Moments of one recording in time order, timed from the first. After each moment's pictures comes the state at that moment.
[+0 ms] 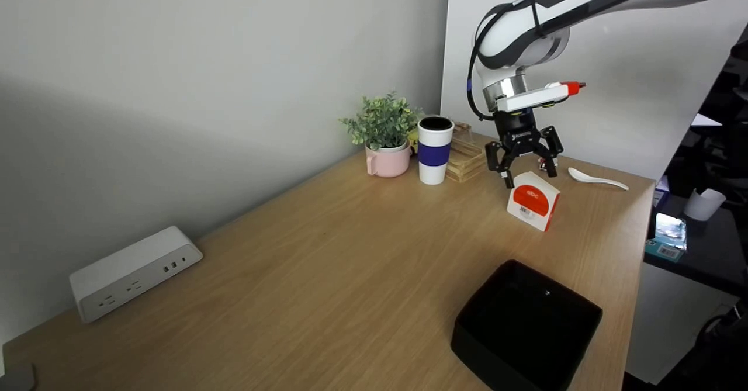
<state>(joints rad) -0.13 0.86 -0.15 -1.24 0.23 1.48 0.43</state>
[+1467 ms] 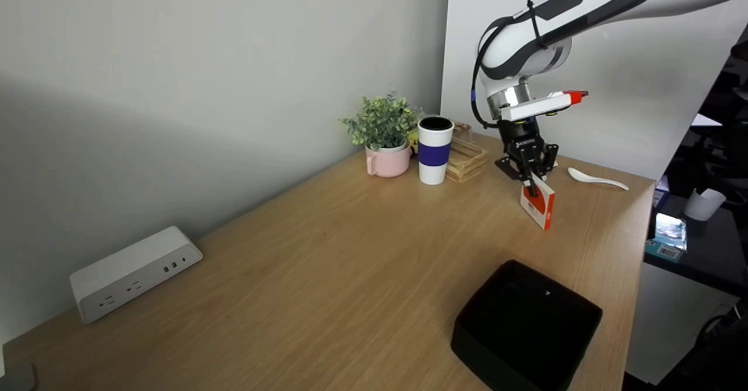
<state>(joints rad) -0.14 0.86 -0.16 -1.29 0.23 1.51 0.42</state>
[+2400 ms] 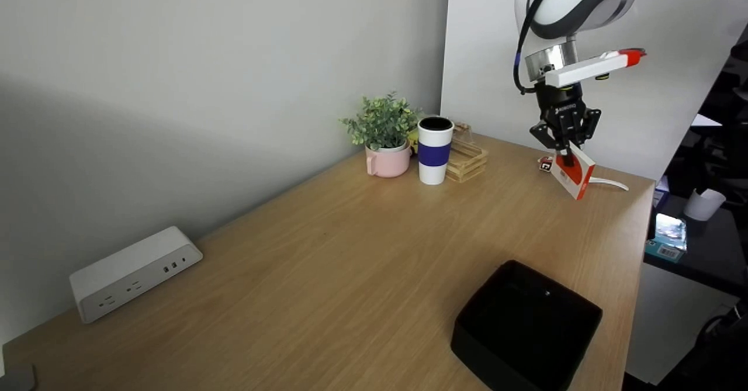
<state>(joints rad) -0.10 0.52 -0.20 -1.64 0.09 1.67 0.43</state>
